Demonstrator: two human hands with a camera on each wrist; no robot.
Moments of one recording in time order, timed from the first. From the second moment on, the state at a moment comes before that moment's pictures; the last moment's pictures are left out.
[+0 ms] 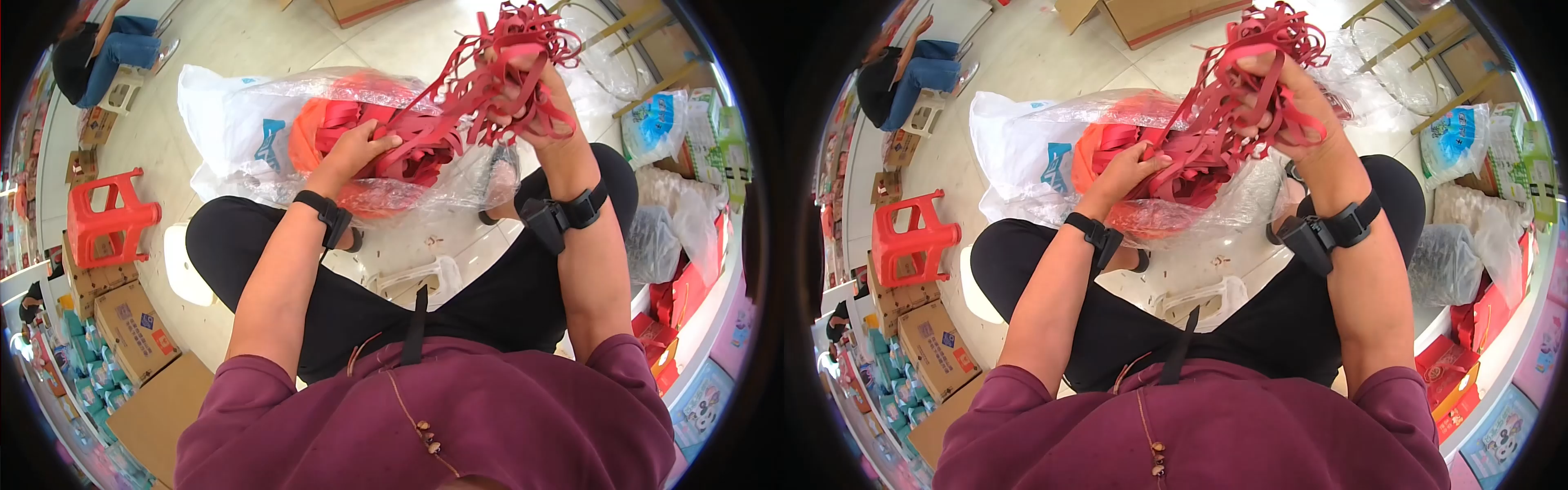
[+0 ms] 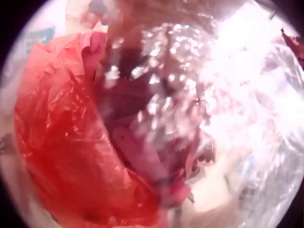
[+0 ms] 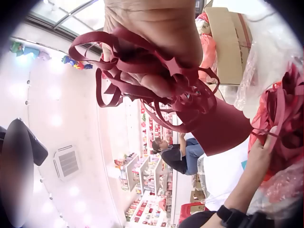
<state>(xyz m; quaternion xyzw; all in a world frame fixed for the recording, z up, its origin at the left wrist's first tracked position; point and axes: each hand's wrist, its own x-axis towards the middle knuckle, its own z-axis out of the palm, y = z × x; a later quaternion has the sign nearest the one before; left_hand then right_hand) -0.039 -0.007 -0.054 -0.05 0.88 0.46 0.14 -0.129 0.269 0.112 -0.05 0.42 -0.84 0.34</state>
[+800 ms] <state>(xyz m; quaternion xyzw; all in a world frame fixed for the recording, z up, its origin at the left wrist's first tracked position) -0.016 -0.043 -0.071 -0.29 0.67 0.66 0.14 -0.153 0.299 0.111 -0.18 0.28 -0.88 0.35</state>
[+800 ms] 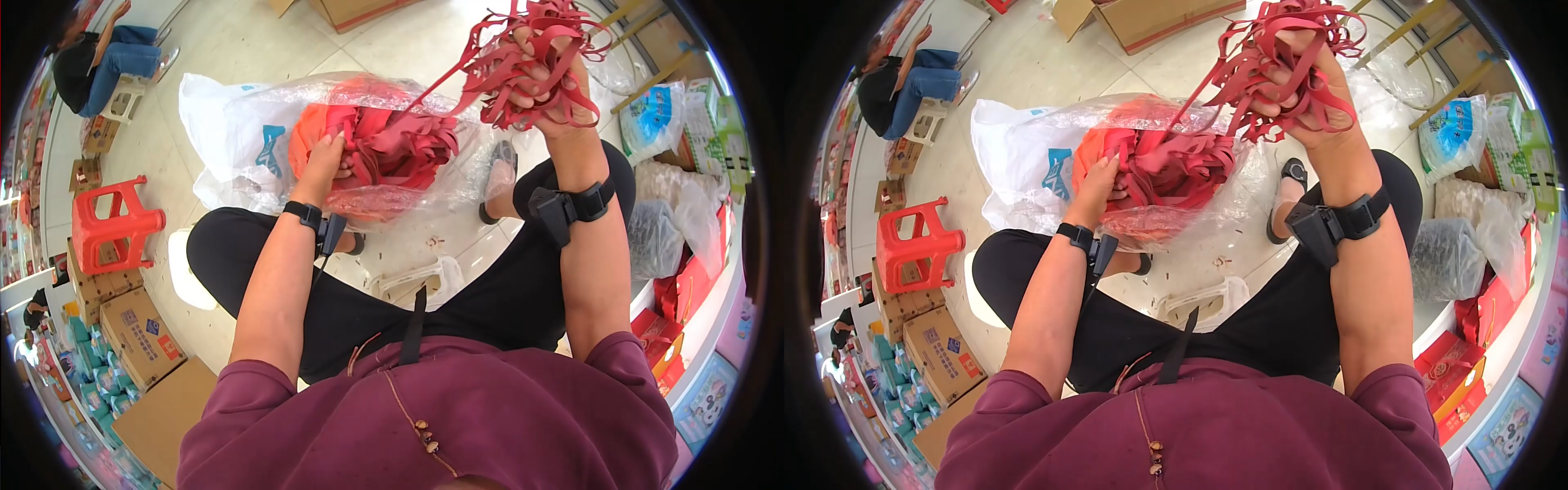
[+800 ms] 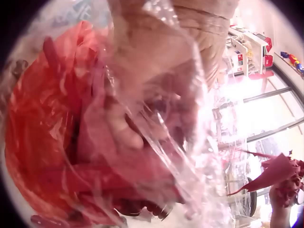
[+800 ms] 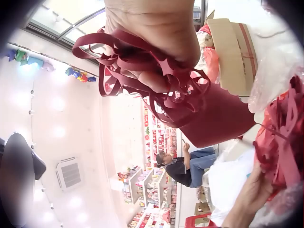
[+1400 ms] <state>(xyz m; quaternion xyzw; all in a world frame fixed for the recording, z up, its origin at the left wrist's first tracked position) -0.025 0.029 -0.022 0.15 0.93 0.33 -0.01 -0.152 0.293 0.104 -0.23 0.22 -0.86 0.41</state>
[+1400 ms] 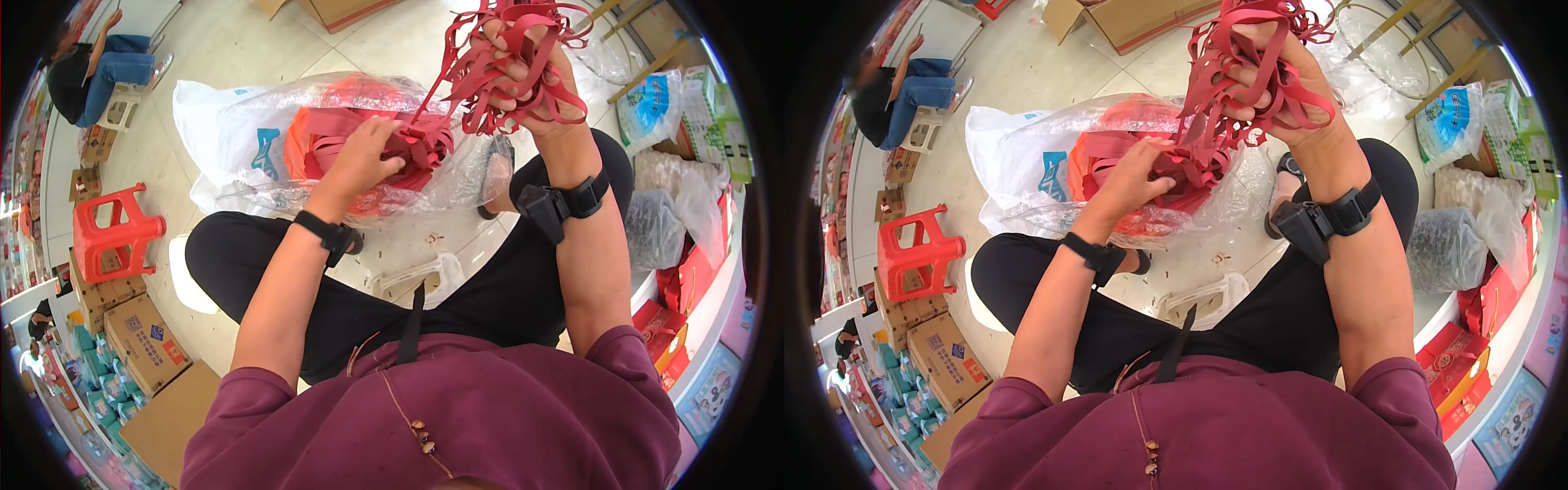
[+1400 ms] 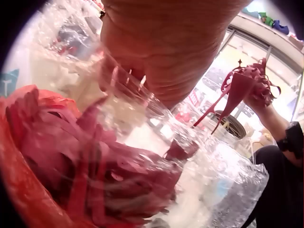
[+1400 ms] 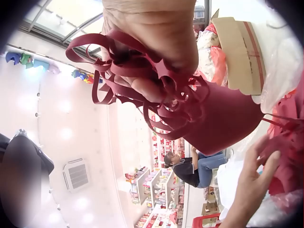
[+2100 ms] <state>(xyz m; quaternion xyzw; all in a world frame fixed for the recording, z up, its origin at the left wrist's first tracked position) -0.016 -0.036 -0.111 -0.05 0.94 0.33 0.07 -0.158 0.311 0.130 -0.31 0.22 -0.87 0.31</state>
